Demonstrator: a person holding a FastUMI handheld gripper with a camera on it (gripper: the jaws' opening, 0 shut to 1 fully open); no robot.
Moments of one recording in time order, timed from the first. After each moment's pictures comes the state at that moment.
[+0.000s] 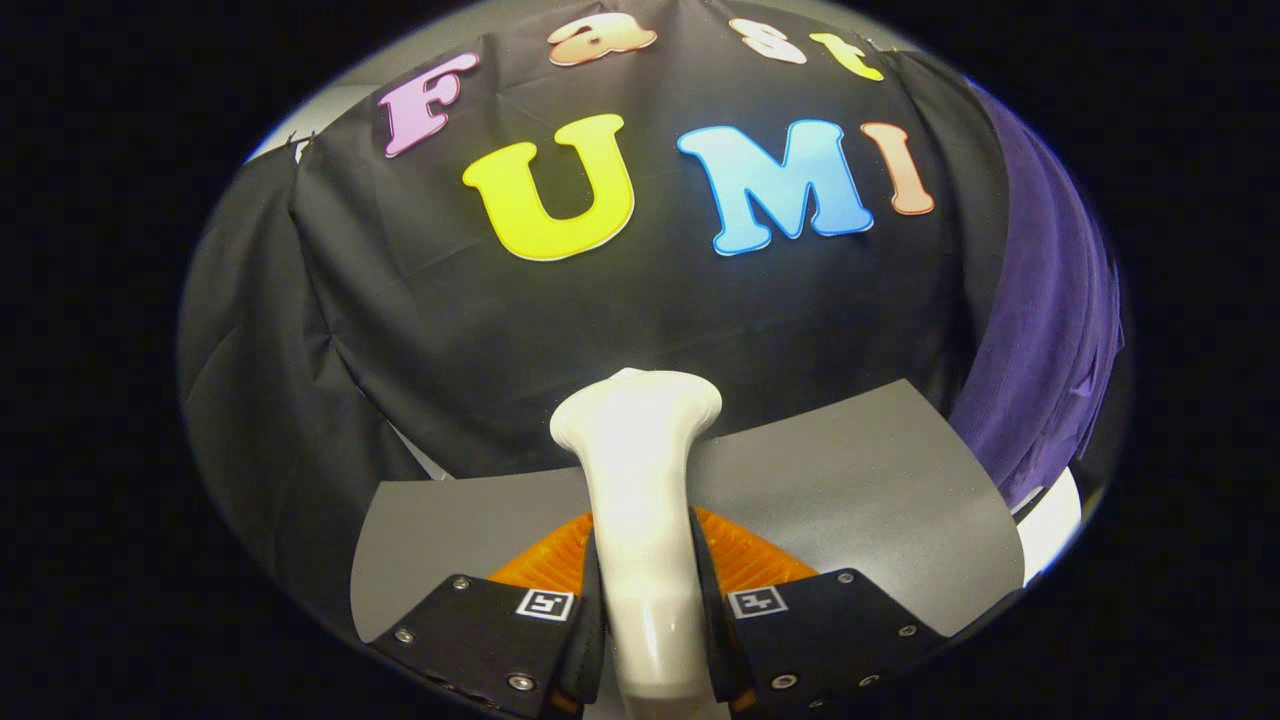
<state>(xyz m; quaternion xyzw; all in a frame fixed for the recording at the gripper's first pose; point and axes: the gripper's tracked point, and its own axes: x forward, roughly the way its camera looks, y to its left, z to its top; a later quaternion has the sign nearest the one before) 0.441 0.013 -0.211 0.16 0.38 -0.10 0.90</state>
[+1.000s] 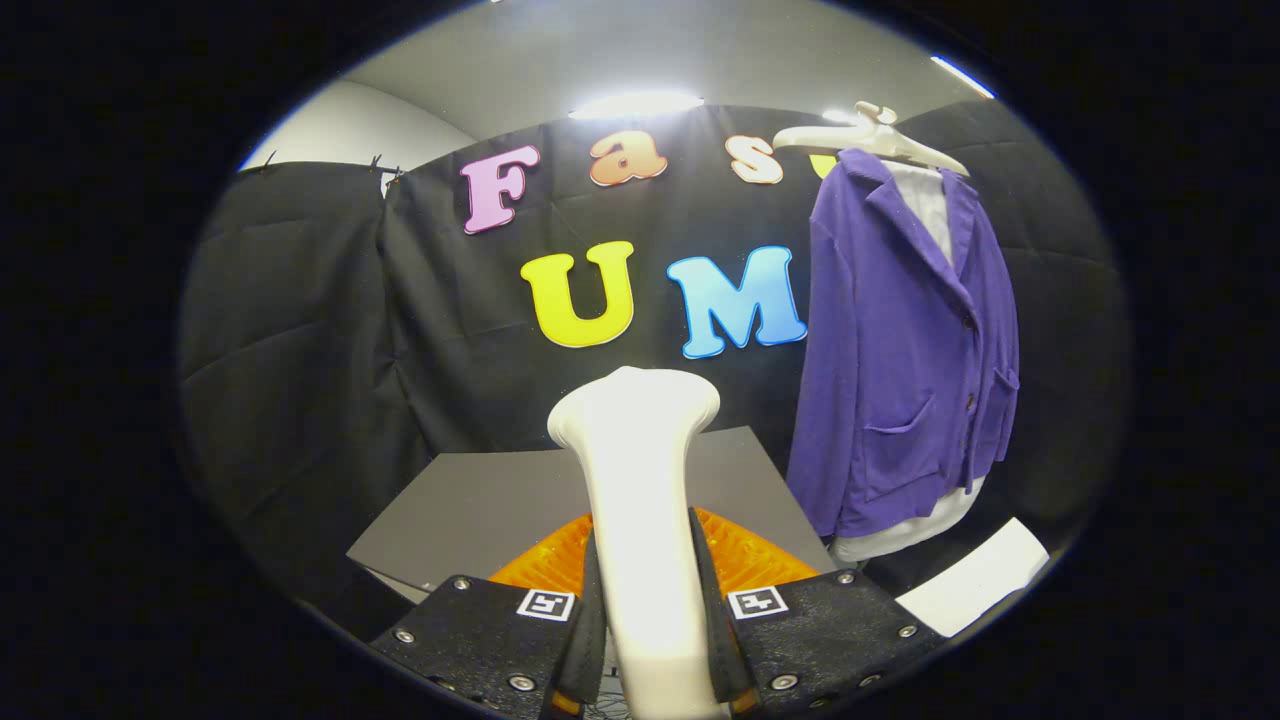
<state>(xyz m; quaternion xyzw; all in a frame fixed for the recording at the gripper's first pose) 0.215 -0.035 -0.076 0.07 0.24 -0.09 0.96</state>
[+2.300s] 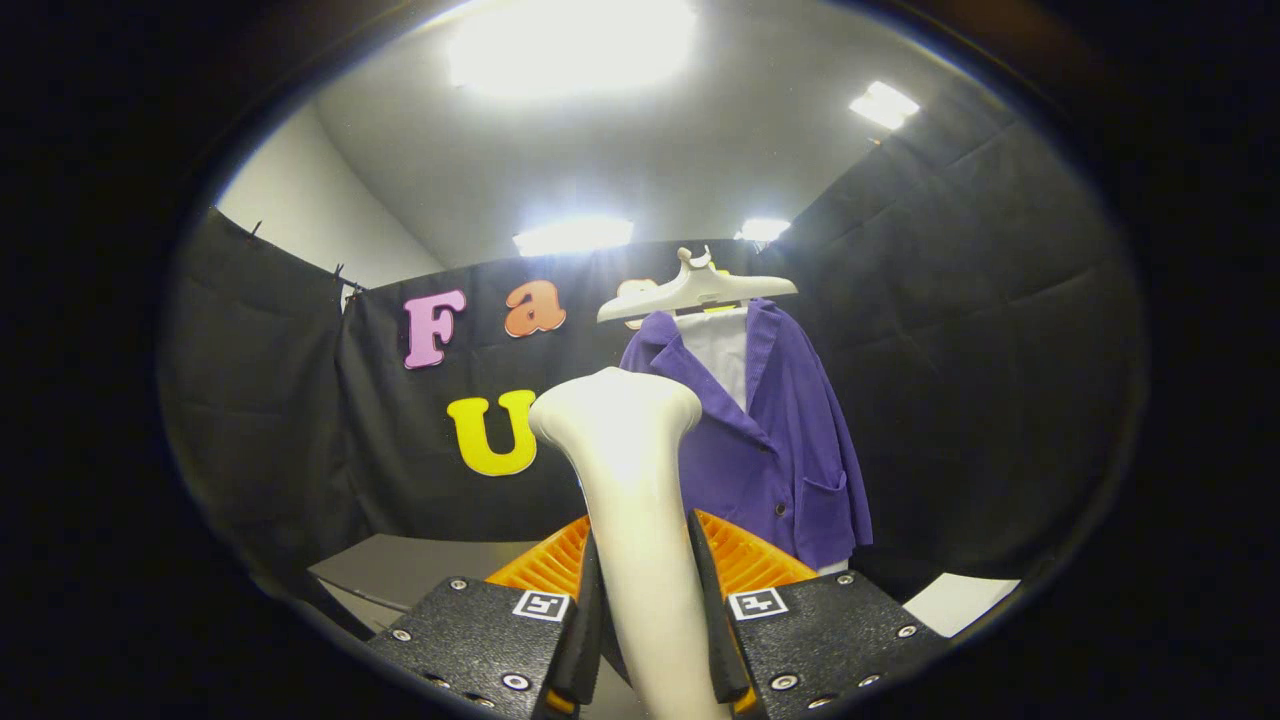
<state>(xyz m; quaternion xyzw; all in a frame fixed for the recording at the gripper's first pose) 0.111 -0.223 0.044 0.06 0.03 -0.19 0.98</state>
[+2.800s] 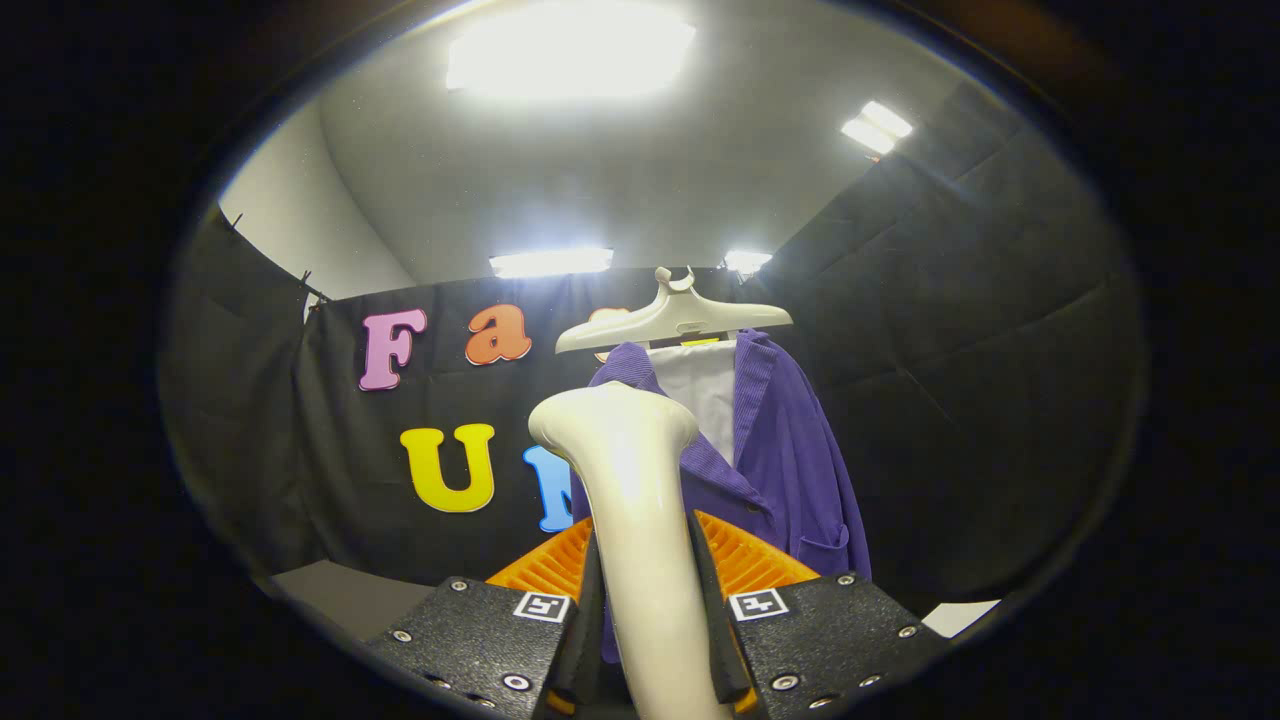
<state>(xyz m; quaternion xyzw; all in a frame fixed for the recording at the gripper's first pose) 0.208 -0.287 0.051 0.03 0.00 -0.23 0.97</state>
